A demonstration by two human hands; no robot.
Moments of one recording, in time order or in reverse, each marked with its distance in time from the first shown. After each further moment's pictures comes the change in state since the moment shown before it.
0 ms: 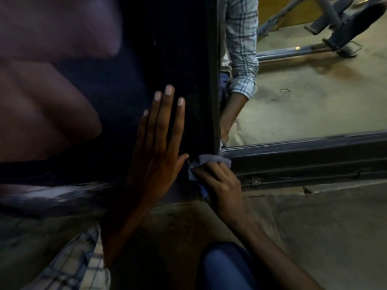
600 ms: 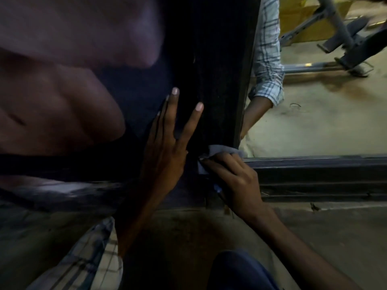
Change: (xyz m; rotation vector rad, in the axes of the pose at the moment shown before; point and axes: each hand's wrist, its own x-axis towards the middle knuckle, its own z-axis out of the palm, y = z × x) left_hand 0.005 -0.025 0.015 -0.193 0.009 -0.059; right_hand 0.052 -0.014 -0.037 -0.034 0.019 -0.190
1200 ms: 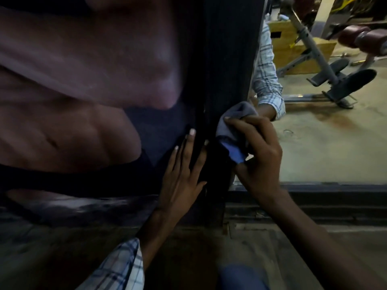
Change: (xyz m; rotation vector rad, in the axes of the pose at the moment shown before) left_hand -0.004 0.022 -0.012 0.033 -0.064 -0.026; right_hand 0.112 -0.018 -0.084 0.035 0.276 0.074
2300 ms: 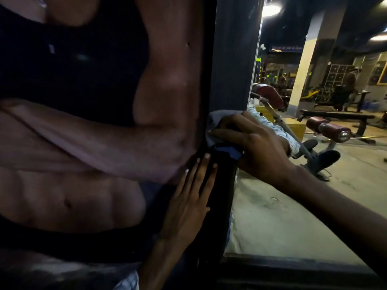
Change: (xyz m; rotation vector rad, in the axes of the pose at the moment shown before) left_hand 0.097 0.006 -0.113 0.064 0.125 0.018; right_hand 0.213 -0.048 -0.079 -0.302 -0.281 -0.572
